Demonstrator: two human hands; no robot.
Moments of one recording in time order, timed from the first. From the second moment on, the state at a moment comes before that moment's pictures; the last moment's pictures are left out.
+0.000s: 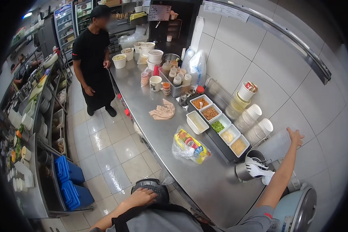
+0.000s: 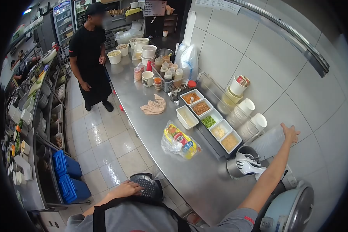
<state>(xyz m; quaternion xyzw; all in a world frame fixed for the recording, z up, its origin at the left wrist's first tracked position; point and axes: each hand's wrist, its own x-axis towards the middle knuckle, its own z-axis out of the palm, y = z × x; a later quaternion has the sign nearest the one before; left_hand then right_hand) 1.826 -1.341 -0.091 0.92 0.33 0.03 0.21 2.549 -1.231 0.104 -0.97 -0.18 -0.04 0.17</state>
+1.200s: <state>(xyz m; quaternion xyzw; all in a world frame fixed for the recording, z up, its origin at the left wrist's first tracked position) 1.797 -1.335 0.067 0.72 0.21 0.59 0.31 1.975 -1.286 0.115 -0.26 -0.66 0.32 0.63</state>
